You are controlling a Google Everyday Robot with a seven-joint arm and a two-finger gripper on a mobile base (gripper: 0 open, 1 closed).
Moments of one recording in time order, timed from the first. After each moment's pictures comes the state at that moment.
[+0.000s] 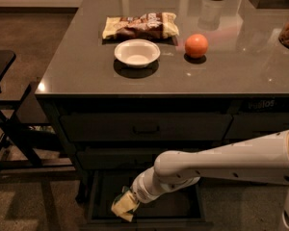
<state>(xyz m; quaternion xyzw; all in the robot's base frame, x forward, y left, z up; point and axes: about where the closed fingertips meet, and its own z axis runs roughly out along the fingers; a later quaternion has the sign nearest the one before) 0.406 0.054 0.504 -0.40 0.86 0.27 0.14</state>
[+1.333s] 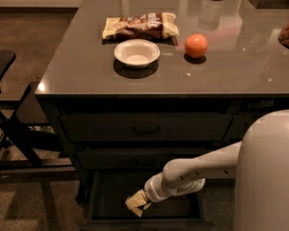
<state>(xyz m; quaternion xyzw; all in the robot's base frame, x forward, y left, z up) 0.446 0.008 0.409 -0.30 0.91 0.25 0.14</state>
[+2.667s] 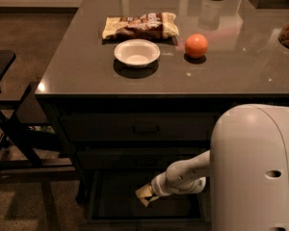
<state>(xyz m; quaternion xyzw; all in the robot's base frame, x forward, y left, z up) 0.497 -0.033 0.356 -0.22 0.94 0.19 0.17</state>
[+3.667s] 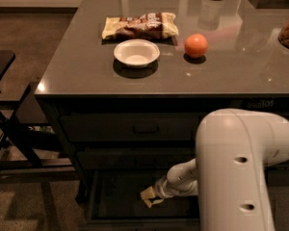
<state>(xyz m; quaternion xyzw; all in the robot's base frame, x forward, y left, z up) 0.506 -0.054 0.298 -0.18 0.96 0.18 0.15</state>
